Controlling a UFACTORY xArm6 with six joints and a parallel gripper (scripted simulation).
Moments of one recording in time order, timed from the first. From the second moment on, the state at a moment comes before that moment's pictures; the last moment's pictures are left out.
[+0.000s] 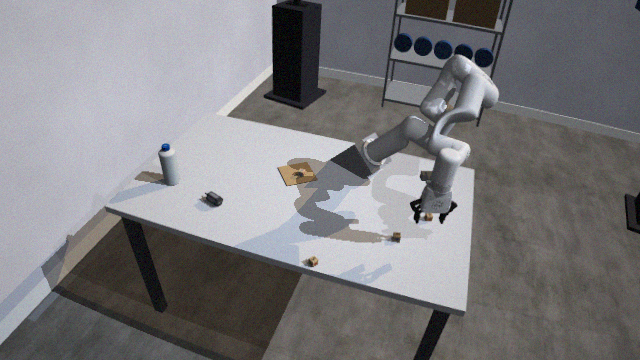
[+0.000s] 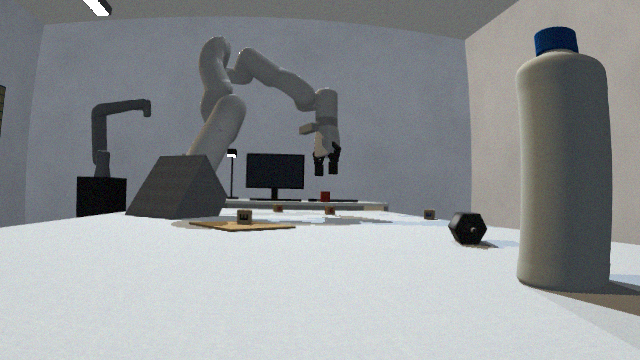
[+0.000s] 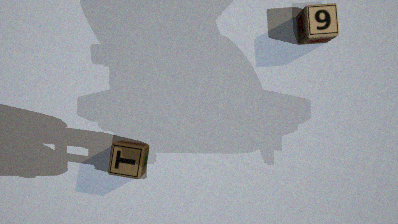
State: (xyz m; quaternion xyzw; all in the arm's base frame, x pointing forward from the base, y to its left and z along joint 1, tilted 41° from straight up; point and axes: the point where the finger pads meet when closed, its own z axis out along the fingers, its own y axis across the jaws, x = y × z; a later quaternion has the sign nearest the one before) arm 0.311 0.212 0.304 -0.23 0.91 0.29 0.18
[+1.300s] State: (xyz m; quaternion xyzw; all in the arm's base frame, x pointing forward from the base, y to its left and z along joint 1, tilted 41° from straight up) arm 0.369 0.181 0.292 -0.23 0.91 0.30 0.18
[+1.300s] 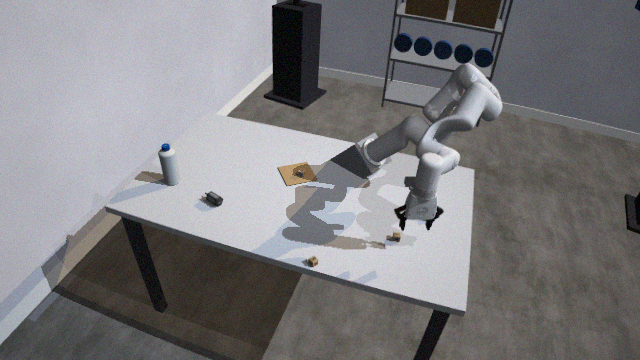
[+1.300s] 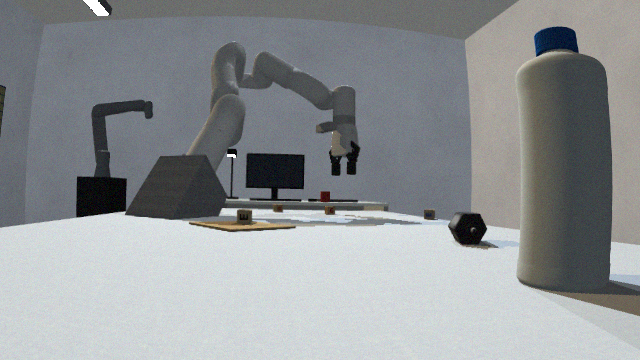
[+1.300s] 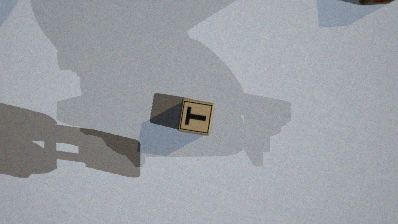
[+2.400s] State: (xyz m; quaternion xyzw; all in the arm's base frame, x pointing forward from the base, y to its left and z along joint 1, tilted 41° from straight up) arm 0.405 0.167 0.297 -0.23 0.91 0.30 0.19
